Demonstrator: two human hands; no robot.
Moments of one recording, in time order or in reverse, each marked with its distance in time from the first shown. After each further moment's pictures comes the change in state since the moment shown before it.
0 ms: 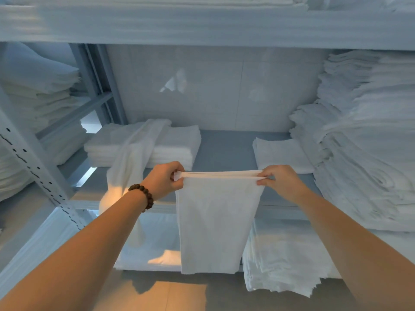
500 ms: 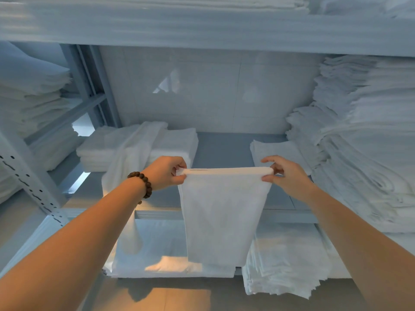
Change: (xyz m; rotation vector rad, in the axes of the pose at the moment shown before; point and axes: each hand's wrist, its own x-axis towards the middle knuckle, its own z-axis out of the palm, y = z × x) left_hand 0.039 -0.006 -0.024 0.062 -0.131 0.102; right_hand 0.005 -0.011 -0.016 0.243 0.053 0.015
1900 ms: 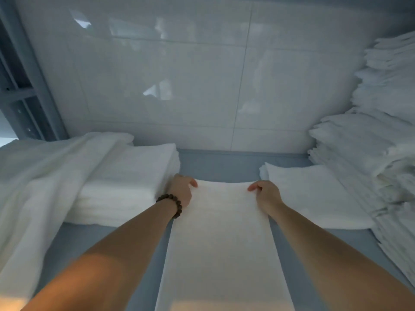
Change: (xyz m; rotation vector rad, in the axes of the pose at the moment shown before) left_hand 0.308 -0.146 0.228 -0.157 0.177 -0.377; right_hand 0.294 0.248 0.156 -0.056 0.227 0.387
